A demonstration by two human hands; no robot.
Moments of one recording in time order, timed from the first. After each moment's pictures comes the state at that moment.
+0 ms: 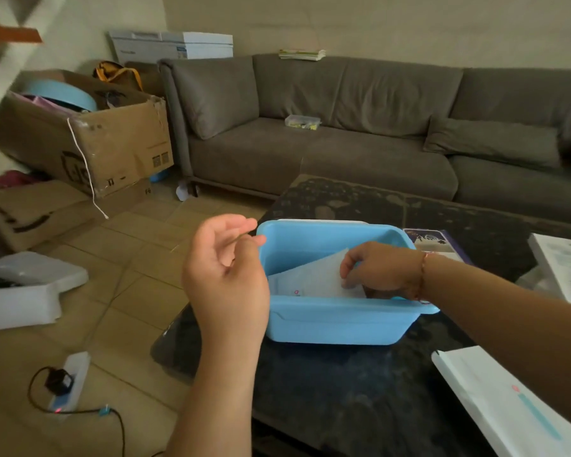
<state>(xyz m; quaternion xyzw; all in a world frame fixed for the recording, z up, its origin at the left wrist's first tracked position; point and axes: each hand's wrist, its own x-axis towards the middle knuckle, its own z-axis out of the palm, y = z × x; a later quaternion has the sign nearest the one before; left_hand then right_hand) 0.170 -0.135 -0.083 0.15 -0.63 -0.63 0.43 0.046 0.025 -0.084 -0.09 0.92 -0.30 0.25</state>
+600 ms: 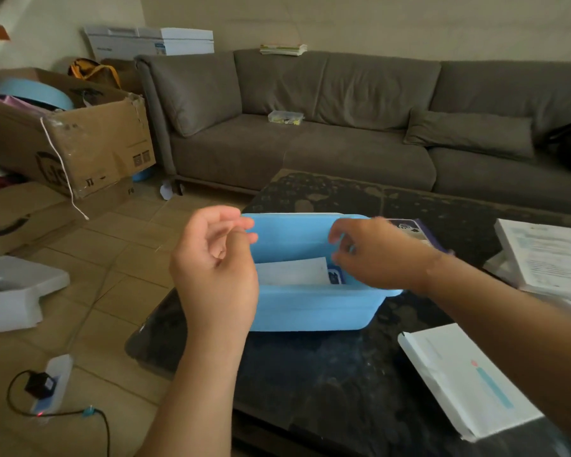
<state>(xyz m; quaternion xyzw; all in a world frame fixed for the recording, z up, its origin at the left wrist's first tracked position) 0.170 -0.112 -0.082 0.08 -0.65 -0.61 0.44 0.080 0.061 -0.054 -0.24 0.96 -0.15 0.04</state>
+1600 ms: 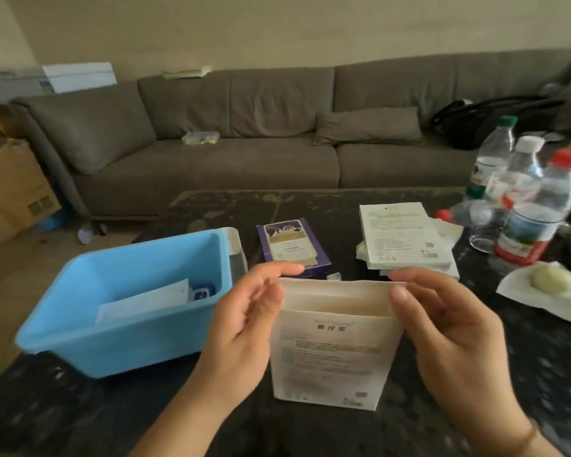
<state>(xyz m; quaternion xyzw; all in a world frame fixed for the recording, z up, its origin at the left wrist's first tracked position) 0.166 0.076 -0.107 -0.20 -0.77 -0.59 0.12 0.196 0.278 -0.103 -0.08 0.70 -0.65 -0.28</state>
